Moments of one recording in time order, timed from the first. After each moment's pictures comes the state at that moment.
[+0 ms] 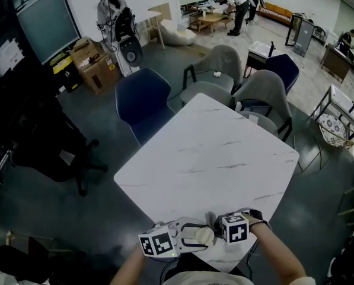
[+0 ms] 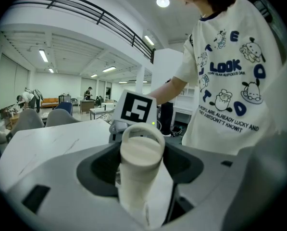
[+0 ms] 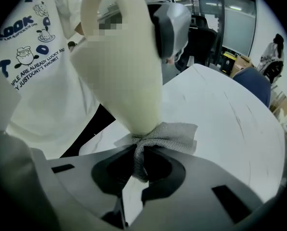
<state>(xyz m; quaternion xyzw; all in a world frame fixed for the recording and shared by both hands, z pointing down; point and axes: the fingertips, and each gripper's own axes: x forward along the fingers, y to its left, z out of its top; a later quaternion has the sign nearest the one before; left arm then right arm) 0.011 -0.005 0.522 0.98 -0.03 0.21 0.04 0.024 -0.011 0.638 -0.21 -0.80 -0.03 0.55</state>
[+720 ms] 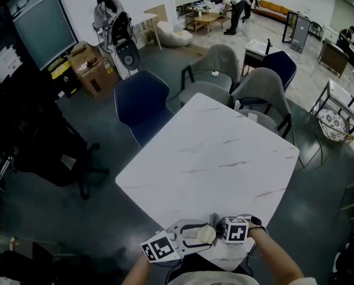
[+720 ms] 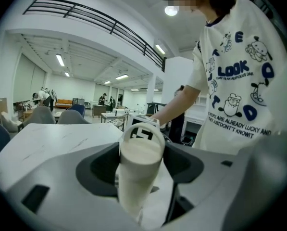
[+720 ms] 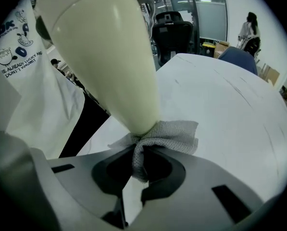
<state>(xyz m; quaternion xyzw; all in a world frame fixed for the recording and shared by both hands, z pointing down) 0.007 -0.006 0.521 0.98 -0.10 0.16 0.06 0.022 -0.002 0.682 -0.13 -0.83 0.06 0.54</state>
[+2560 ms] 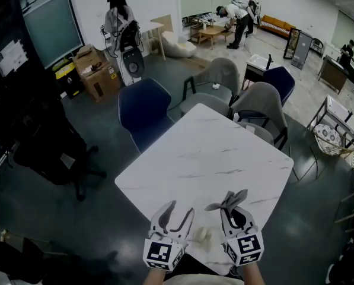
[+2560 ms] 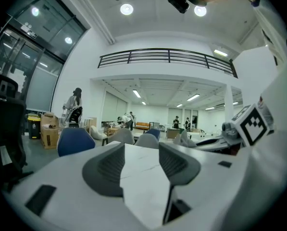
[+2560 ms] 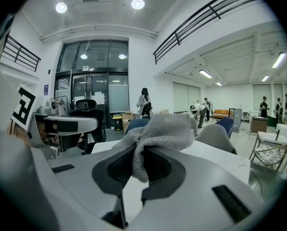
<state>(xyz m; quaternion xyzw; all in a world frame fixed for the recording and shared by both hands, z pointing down) -0.086 -0.092 0.443 0.81 -0.58 0.04 0.07 0.039 -0.112 0.470 0.44 -0.88 0.08 0.14</state>
